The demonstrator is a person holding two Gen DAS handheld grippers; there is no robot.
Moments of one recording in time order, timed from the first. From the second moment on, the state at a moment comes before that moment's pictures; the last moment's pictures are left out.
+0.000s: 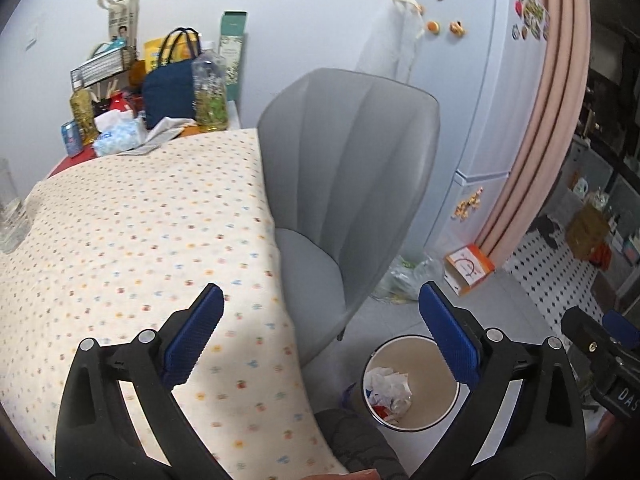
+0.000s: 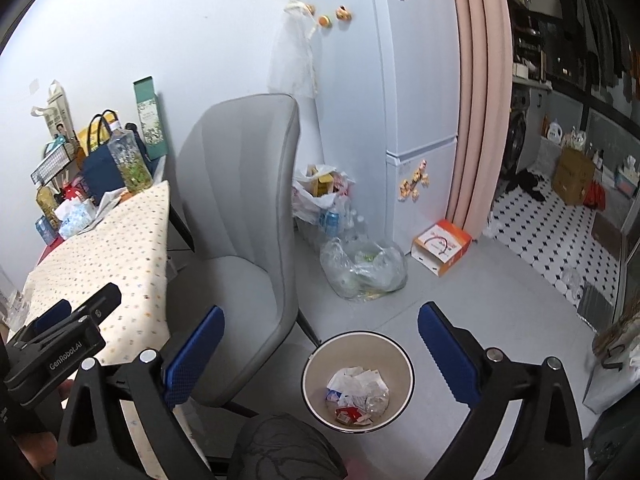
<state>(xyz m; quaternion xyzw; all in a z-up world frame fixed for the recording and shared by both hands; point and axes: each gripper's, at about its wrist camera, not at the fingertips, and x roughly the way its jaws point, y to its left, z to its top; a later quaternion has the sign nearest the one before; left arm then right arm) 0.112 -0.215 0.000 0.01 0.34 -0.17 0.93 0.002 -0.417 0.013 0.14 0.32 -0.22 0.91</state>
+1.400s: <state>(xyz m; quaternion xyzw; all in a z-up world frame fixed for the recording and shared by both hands) 0.041 -0.027 0.062 -0.02 0.26 -0.04 0.96 -0.017 -0.235 0.080 0.05 0.28 -0.10 0.95</state>
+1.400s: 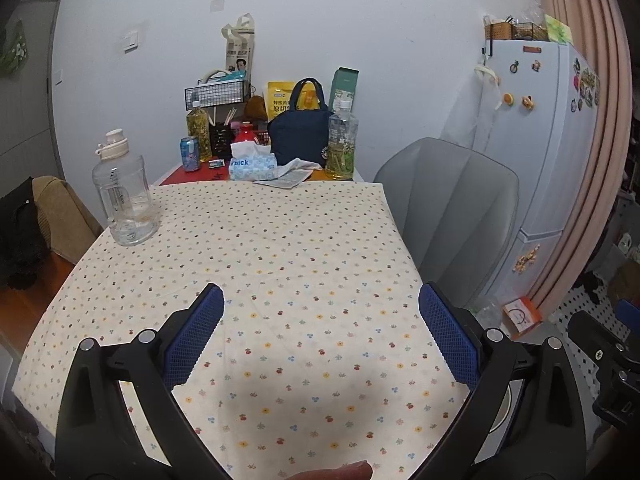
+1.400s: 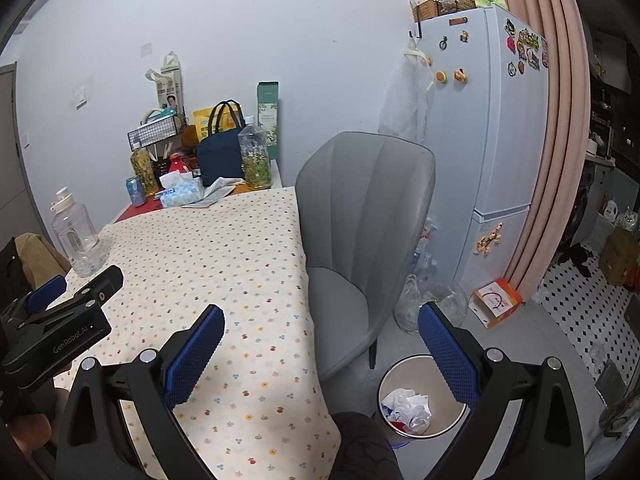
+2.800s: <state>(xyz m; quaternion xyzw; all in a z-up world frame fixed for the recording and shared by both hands) 0.022 -0.010 0.058 -0.02 0.26 -0.03 0.96 -0.026 -0.223 0.071 0.04 0.29 -0.08 0.95</state>
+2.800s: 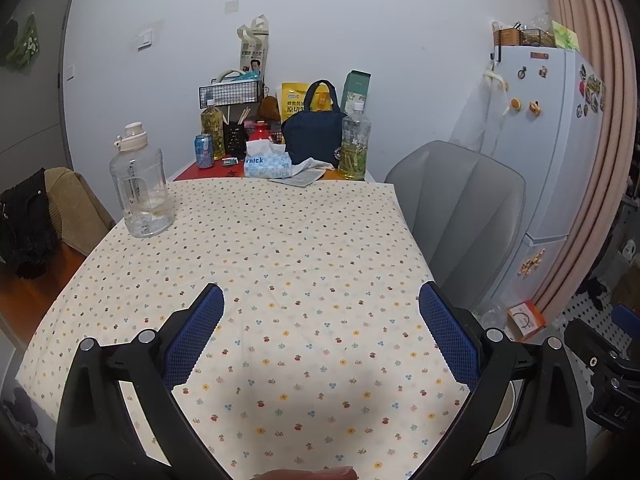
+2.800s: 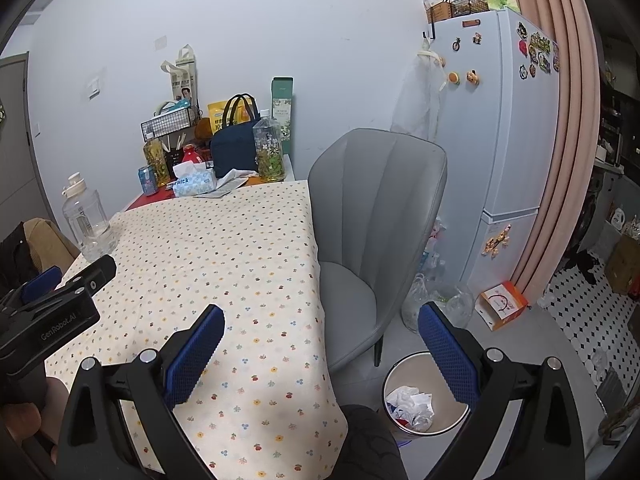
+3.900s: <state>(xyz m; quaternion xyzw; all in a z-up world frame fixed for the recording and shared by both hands) 0.025 -0.006 0.053 -0.03 0.26 -0.03 0.96 -0.022 -0.220 0.065 0.04 0.29 -0.08 0.95</state>
